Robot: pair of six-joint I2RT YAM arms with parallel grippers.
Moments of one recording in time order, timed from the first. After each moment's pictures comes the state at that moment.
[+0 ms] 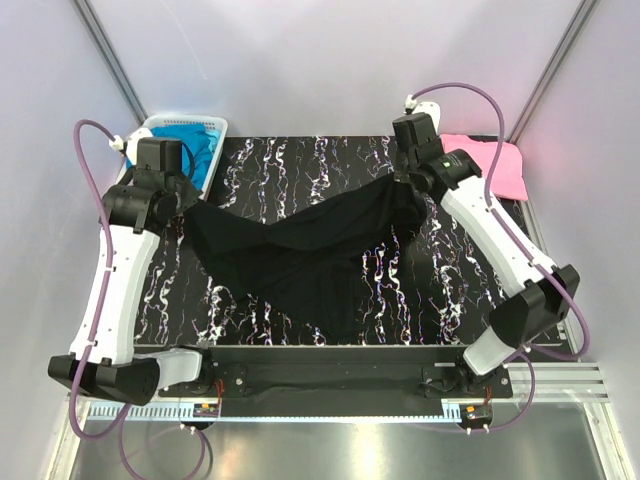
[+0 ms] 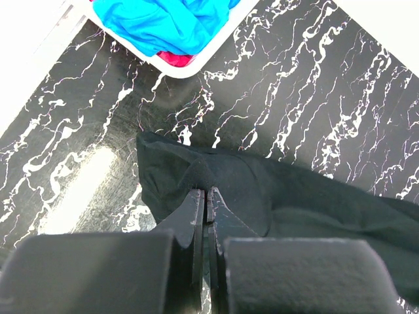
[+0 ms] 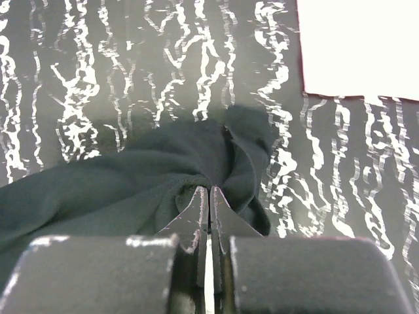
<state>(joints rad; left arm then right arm) -0.15 1.24 1.58 -1.07 -0.38 -0.66 0.48 1.62 1.72 -0.77 0.46 0.33</state>
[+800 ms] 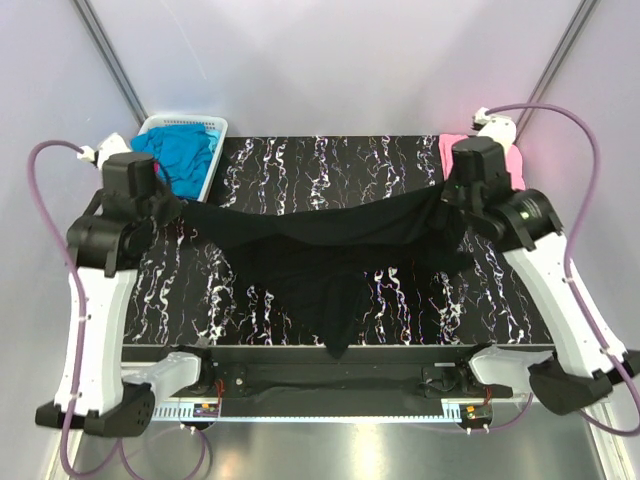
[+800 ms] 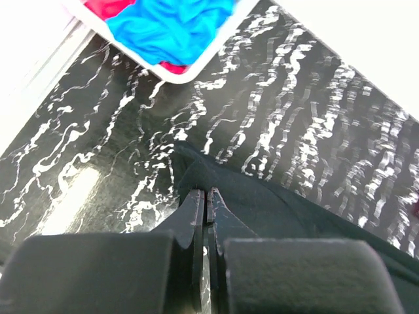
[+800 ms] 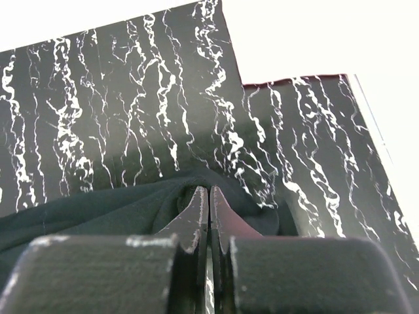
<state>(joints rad) -0.15 1.10 1.63 -1.14 -0.37 -0.64 0.49 1.24 1.63 -0.96 0.61 0.43</state>
